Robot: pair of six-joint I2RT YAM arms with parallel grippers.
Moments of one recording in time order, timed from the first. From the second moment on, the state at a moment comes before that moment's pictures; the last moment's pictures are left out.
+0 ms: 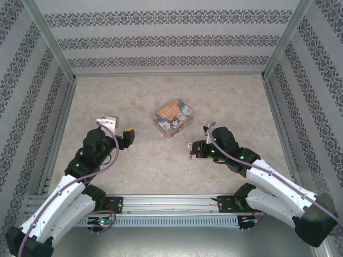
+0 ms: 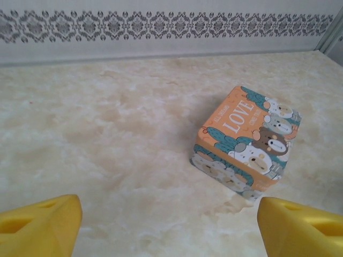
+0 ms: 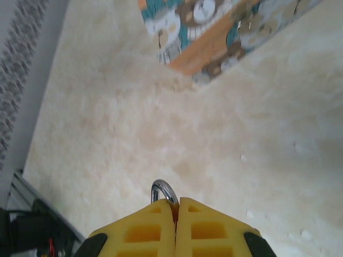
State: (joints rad) left arm -0.40 0.61 0.54 -0.27 -0.10 -0.13; right arm 0.66 0.91 0.60 -0.39 -0.24 0.73
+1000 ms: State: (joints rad) left arm -0.40 0.51 0.48 -0.32 -0.25 0.05; right arm 0.88 1.33 0.63 -0.48 -0.23 0.90
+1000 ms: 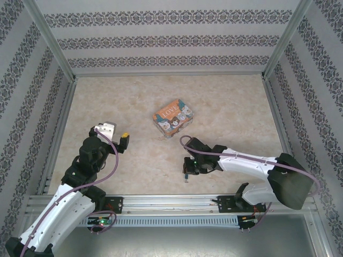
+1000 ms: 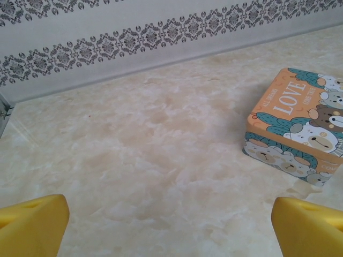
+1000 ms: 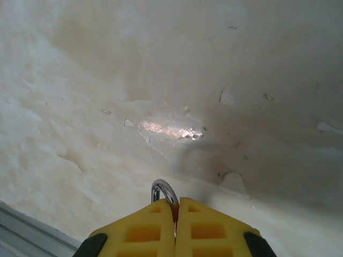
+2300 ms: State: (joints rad) left arm -0.40 0.51 0.48 -0.32 -0.30 0.04; right arm 0.77 1.14 0.63 -0.54 -0.17 0.80
